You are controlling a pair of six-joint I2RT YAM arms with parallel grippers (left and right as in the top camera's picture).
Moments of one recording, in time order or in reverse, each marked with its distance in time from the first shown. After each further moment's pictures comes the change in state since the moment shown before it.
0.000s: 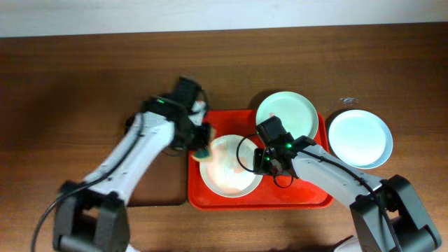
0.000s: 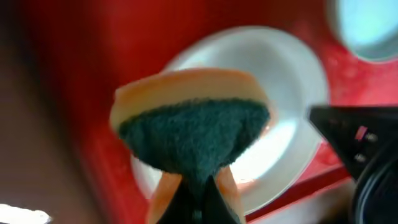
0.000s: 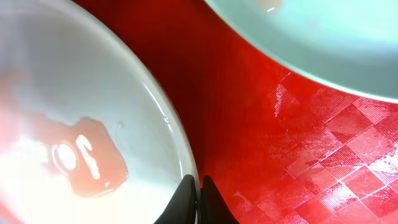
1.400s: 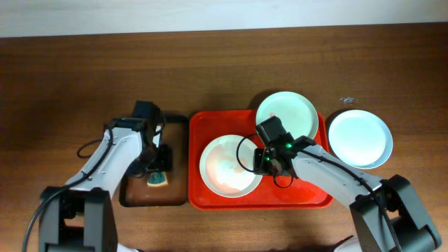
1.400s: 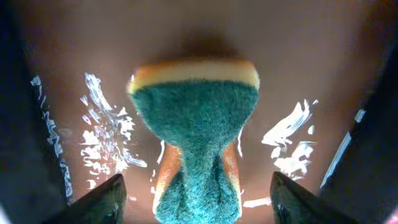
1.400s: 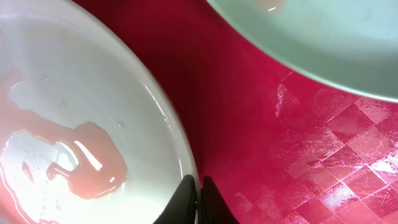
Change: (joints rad) left arm 0.248 -0.054 -0.287 0.023 -0.270 0.084; right arm 0.000 0.000 0.000 0.000 0.000 0.000
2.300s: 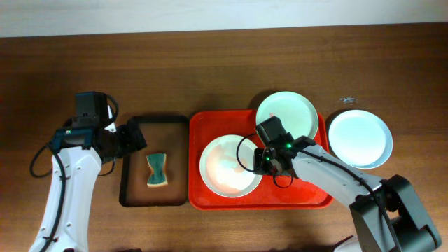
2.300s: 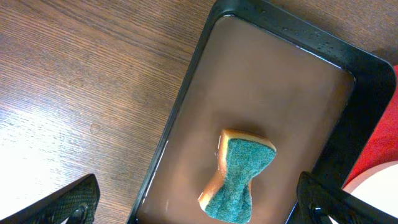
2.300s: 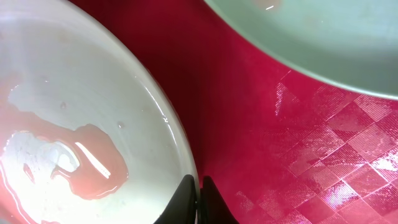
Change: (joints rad) left arm 0.236 -0.267 0.074 0.003 -0.003 -0.097; right arm 0.000 0.000 0.000 0.000 0.000 0.013
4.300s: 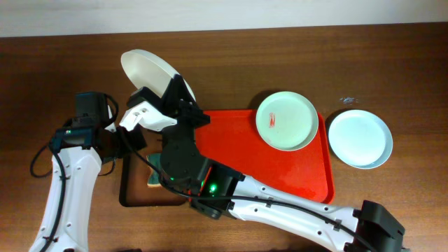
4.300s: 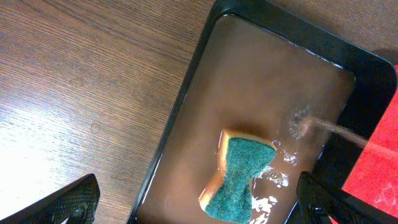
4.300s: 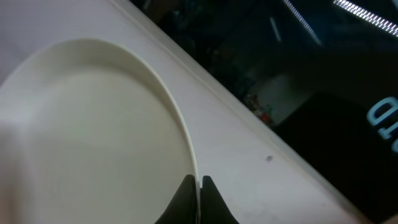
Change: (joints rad) left arm 0.000 0.000 0.000 -0.002 0.000 0.000; right arm 0.645 0.079 0.551 1.025 1.201 -1.513
